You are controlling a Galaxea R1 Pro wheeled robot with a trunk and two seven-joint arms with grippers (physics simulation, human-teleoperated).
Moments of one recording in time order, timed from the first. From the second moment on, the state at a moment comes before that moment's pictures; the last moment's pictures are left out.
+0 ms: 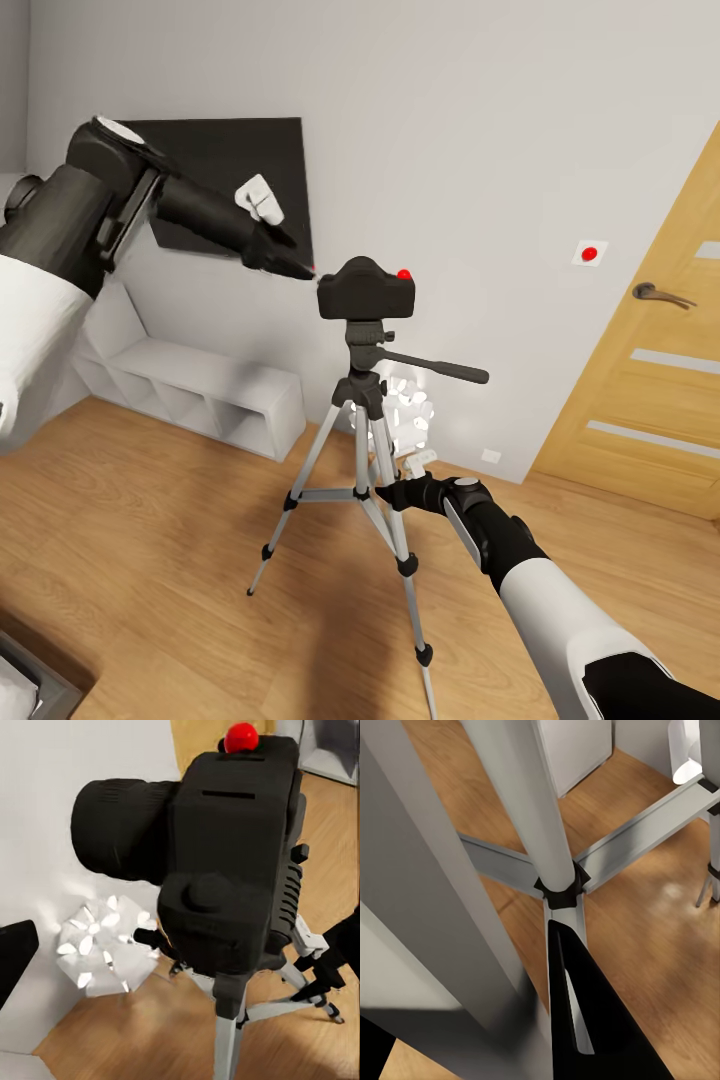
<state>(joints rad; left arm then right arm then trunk) -1.75 0.23 -0.54 -0.83 -0.06 0.68 -1.36 -0.82 0.07 0.17 -0.65 0.04 0.38 0.44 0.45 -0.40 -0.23</state>
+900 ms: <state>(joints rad) -1.64 0.32 -0.19 -0.80 0.05 0.71 -1.18 -0.82 0.07 0.17 -0.65 0.05 0.38 0.44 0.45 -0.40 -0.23</state>
